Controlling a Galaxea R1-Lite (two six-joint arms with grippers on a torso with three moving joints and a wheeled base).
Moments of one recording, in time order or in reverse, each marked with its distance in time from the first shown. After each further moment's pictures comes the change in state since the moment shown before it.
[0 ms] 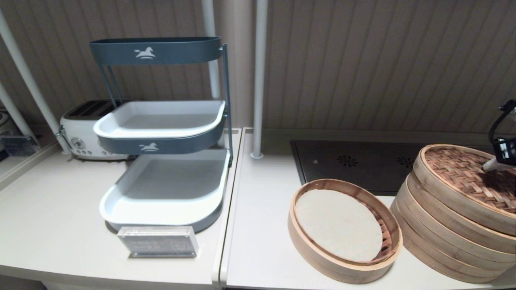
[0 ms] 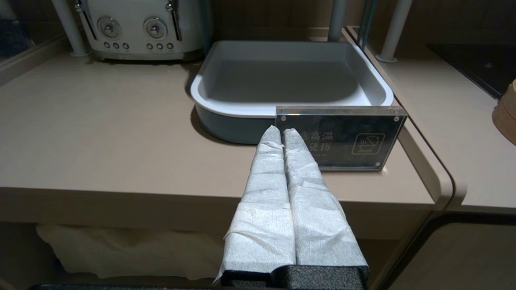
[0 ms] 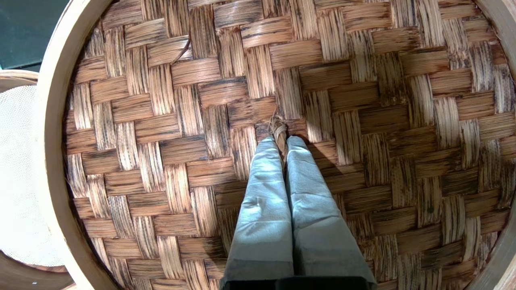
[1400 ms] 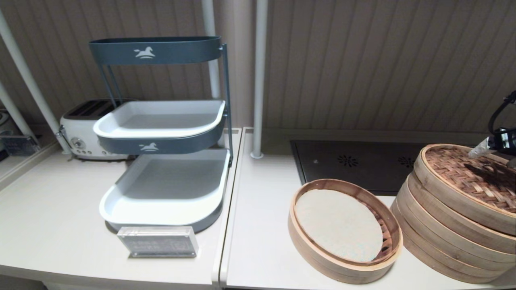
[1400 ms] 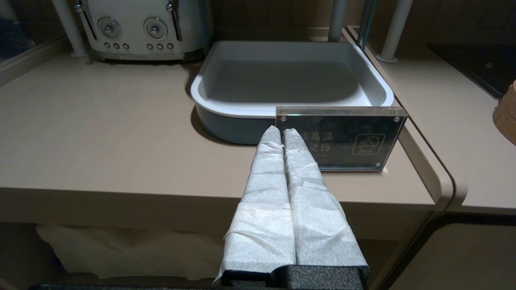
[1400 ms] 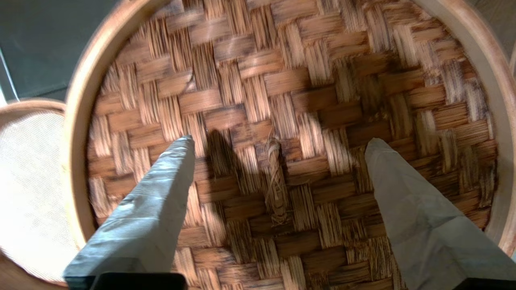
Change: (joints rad) left arm 0.000 0.000 0.000 0.000 0.000 0.000; right arm 0.008 0.008 -0.096 0.017 -0.019 0.067
